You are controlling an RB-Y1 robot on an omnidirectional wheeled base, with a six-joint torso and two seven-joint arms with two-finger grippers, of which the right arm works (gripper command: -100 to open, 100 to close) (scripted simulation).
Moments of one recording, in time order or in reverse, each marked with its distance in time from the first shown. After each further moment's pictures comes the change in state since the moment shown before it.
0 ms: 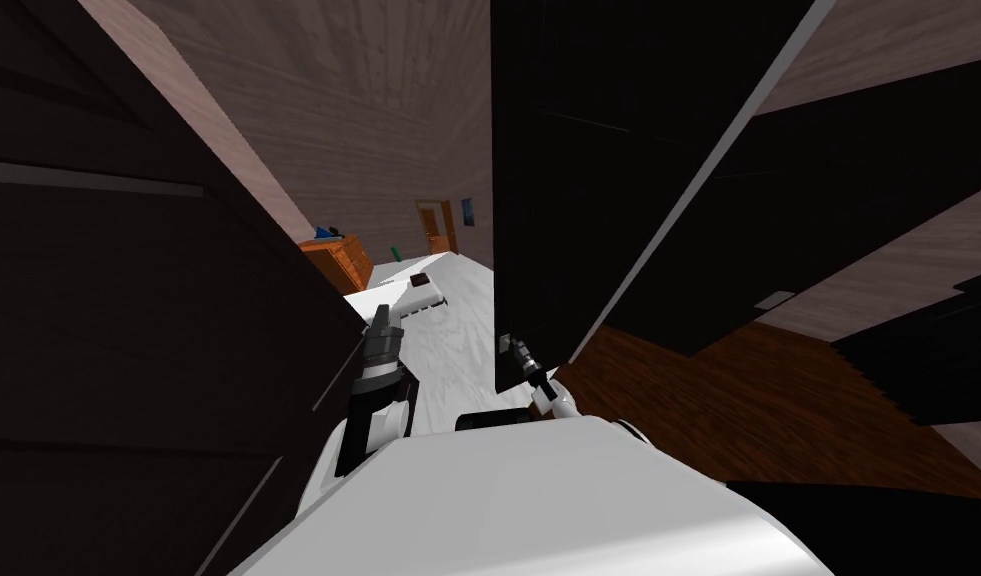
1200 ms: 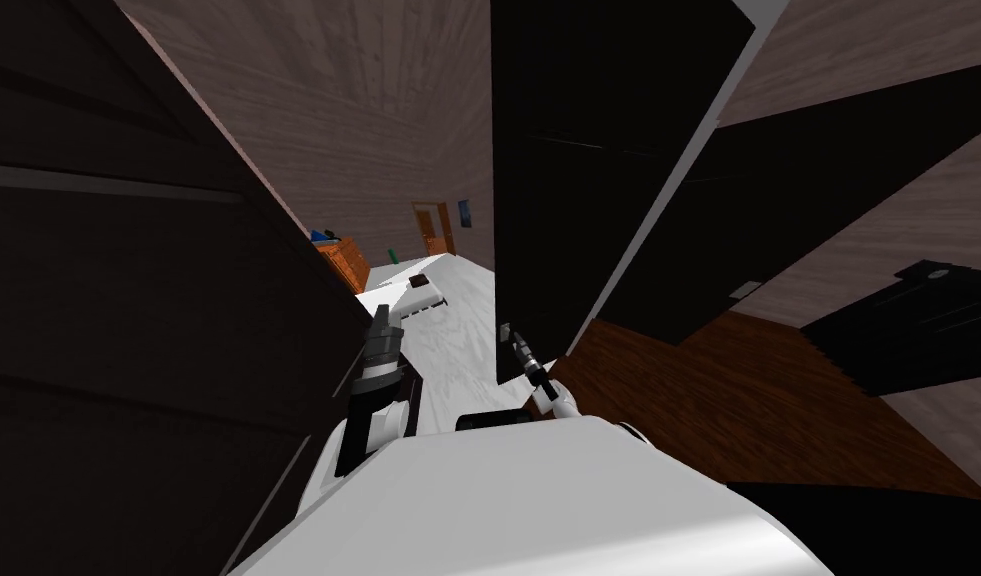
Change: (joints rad) arm 0.011 0.000 -0.020 -0.020 -0.021 0.015 -0.002
